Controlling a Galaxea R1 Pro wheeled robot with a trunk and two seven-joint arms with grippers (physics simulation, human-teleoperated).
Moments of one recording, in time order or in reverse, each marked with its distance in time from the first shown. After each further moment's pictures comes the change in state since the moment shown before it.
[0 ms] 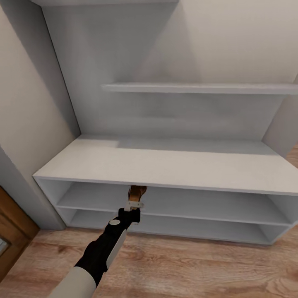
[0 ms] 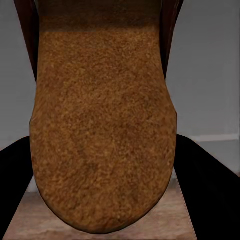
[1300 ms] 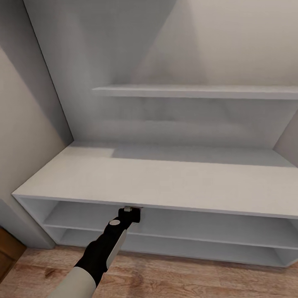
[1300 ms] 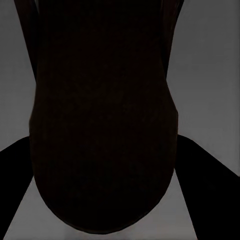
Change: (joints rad) left arm 0.001 0.000 0.000 0.001 -0.002 0.001 -0.001; right arm 0.000 0.000 0.000 0.000 -0.001 0.000 0.000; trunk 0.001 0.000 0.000
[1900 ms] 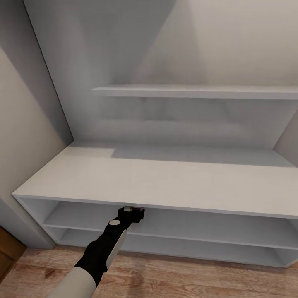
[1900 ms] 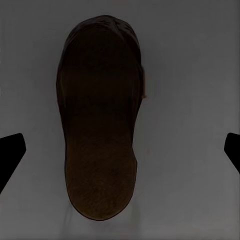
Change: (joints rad) left arm 0.000 0.000 0.001 0.000 0.000 0.000 0.000; right arm 0.000 -0.001 0.000 -0.001 0.000 0.000 0.000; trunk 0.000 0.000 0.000
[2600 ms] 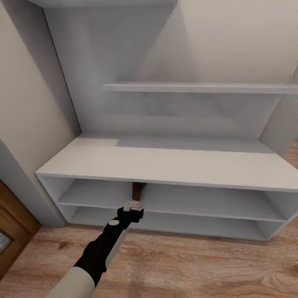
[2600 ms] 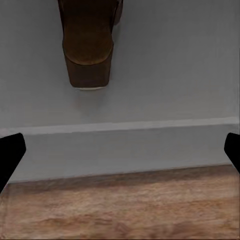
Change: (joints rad) left arm 0.000 0.008 0.000 0.000 0.000 -0.004 0.000; right arm 0.000 0.001 0.000 0.000 0.000 0.000 0.000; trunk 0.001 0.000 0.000
